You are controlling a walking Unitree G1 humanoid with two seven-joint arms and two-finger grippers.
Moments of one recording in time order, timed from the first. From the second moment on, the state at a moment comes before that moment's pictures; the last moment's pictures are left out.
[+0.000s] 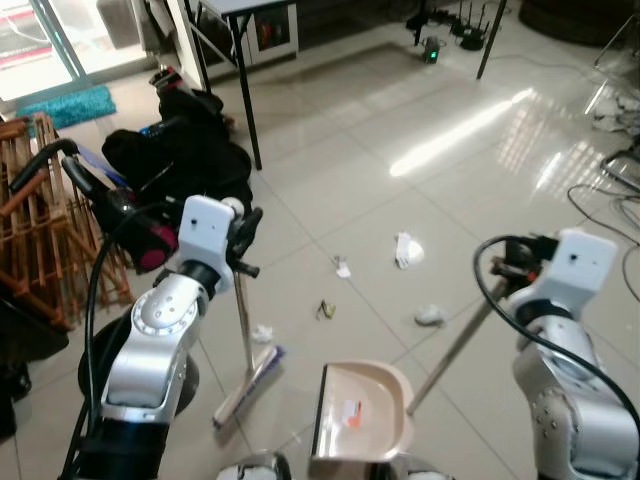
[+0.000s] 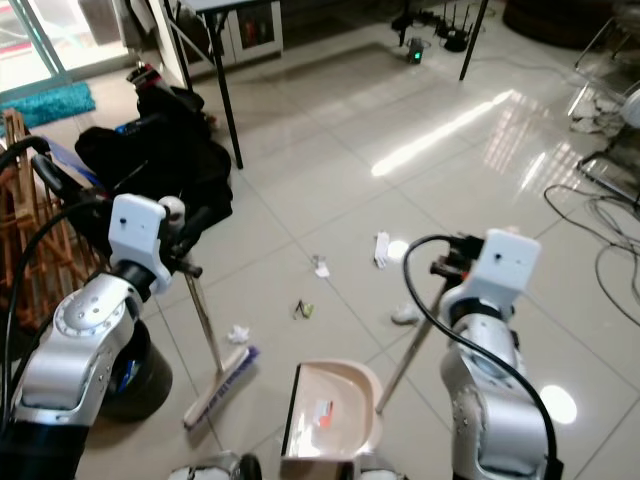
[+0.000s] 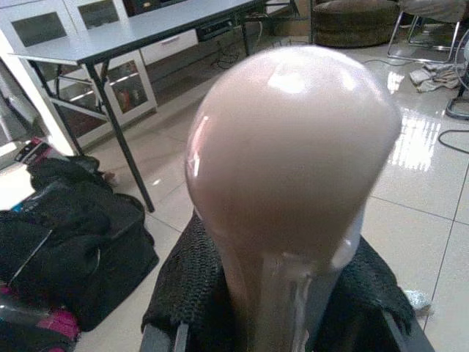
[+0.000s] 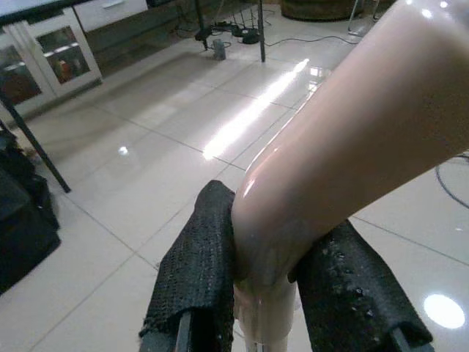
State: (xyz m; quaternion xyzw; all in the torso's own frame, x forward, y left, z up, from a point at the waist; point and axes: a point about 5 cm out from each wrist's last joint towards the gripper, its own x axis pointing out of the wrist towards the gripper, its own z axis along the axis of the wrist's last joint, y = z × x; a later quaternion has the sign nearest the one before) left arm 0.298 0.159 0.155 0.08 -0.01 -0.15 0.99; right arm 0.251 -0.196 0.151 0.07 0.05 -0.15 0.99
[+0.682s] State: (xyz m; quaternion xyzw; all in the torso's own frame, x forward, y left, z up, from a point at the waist) left arm 0.298 0.167 0.157 0.09 -0.01 -0.14 0.99; right arm 0.254 -0.186 0.153 0.07 0.05 -0.13 0.99
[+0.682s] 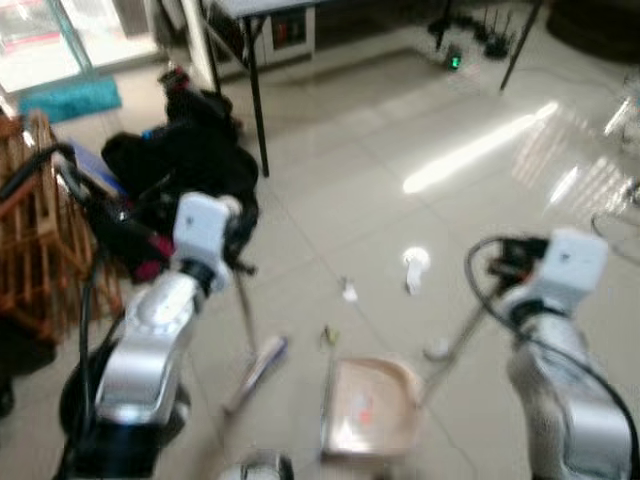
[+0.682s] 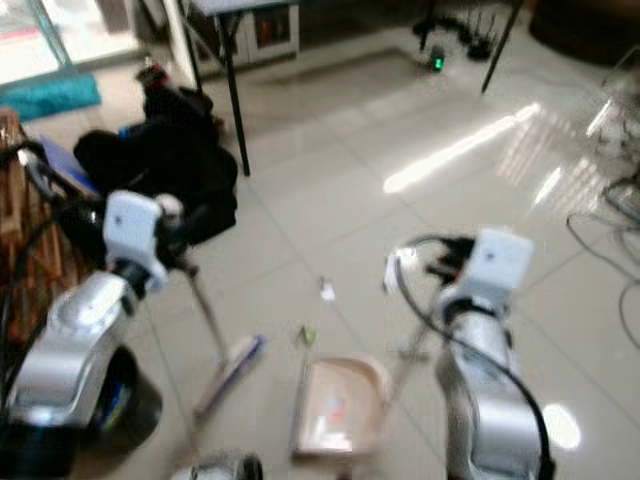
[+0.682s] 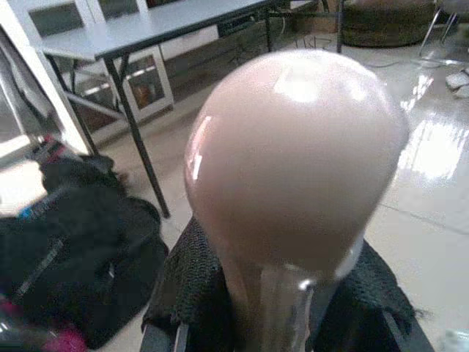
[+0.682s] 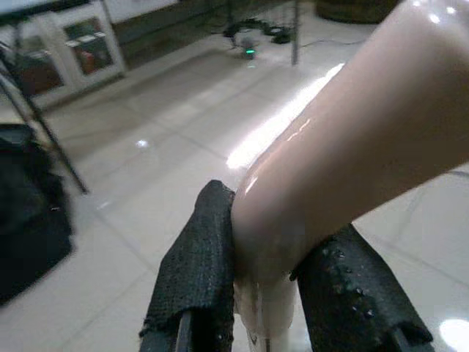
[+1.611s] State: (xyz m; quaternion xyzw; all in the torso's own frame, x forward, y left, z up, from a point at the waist) left arm 0.295 0.149 0.161 0.06 -0.03 -0.18 0.98; right arm 0.252 -0.199 0.152 0.05 0.05 -0.16 0.98
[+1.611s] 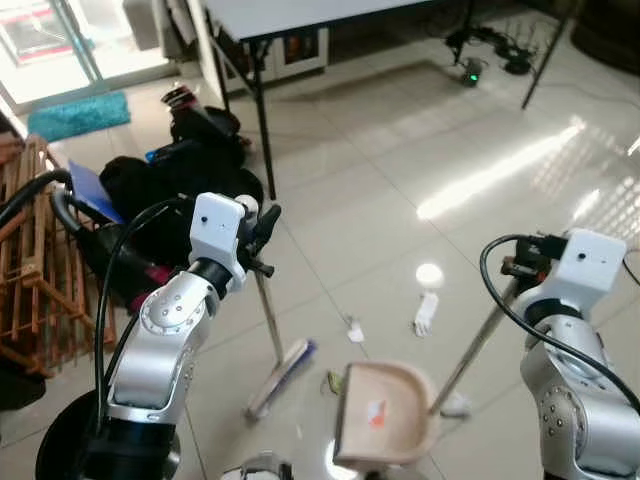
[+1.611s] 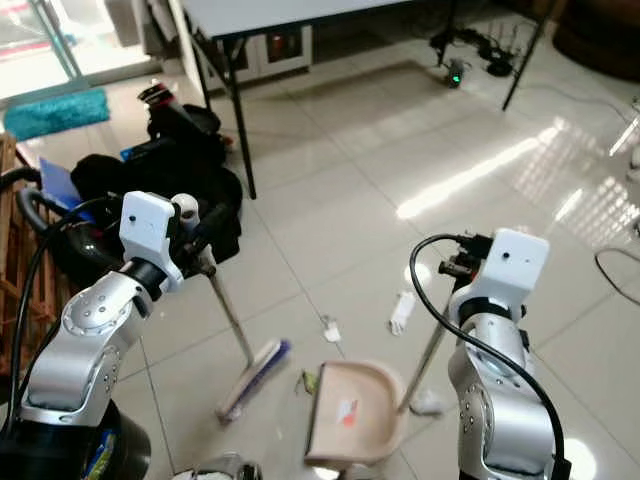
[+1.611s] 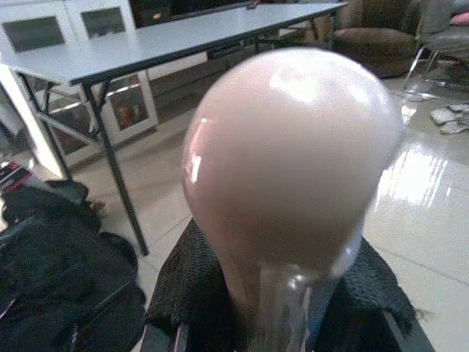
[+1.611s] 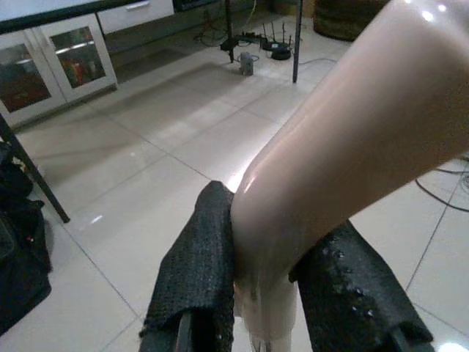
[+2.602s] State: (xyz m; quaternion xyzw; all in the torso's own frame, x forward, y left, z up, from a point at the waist) left arm 0.295 0.142 0.159 0.06 -0.02 -0.20 0.98; right arm 0.253 -0.201 0.153 0.06 0.05 -0.16 0.98
